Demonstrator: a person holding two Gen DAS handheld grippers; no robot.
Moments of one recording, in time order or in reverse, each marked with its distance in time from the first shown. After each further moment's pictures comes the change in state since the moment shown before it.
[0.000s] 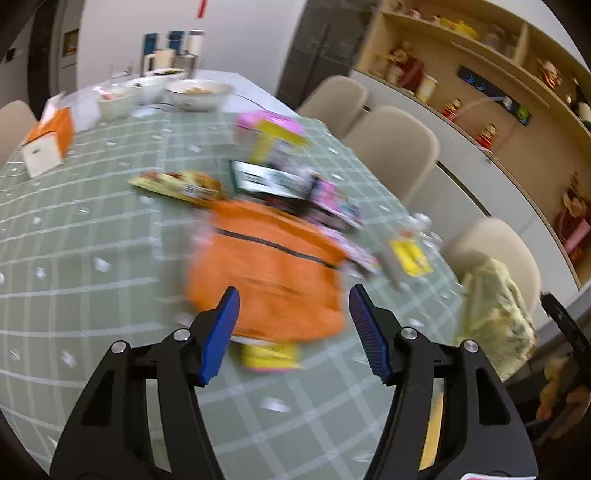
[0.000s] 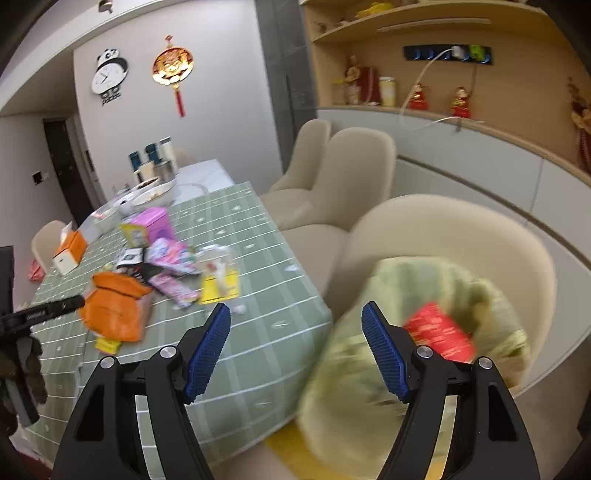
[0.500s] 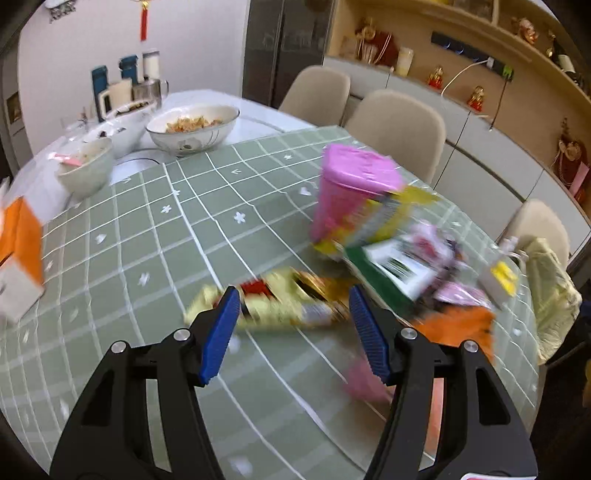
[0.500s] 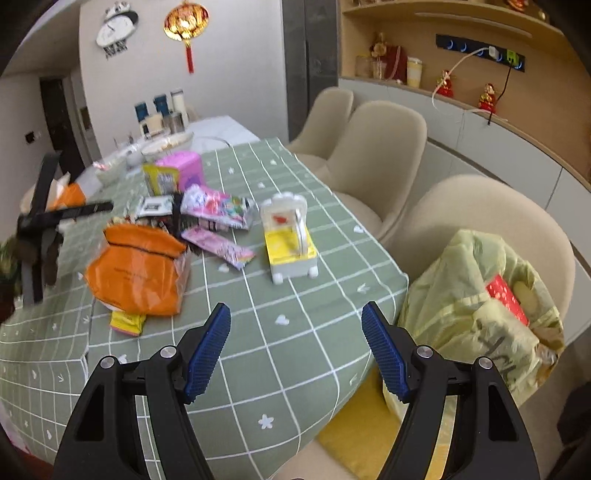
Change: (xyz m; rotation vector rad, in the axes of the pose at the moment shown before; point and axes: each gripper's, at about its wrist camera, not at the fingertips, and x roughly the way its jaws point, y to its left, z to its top) left arm 0.101 0.118 0.124 0.279 0.063 -0.071; right arm 0.037 0.111 -0.025 -0.077 0.147 -0.079
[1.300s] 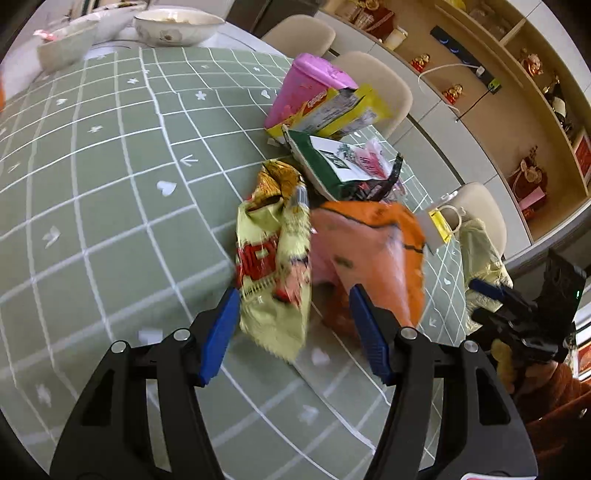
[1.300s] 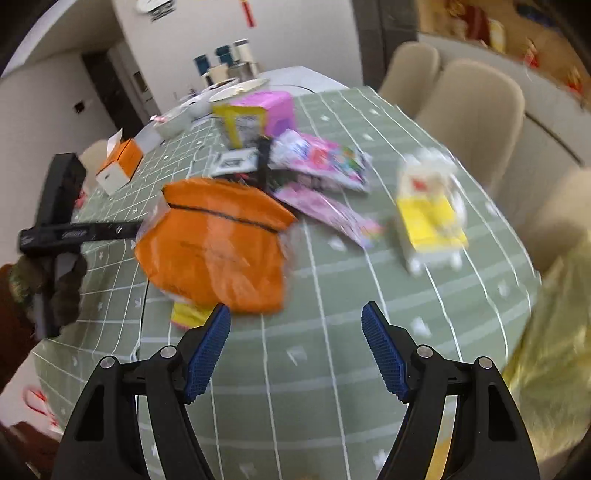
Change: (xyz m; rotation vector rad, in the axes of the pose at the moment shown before) left arm -0.031 -0.014 -0.088 -0.197 0.183 -0.270; right arm 0.072 0.082 0.024 -0.111 0.168 0.306
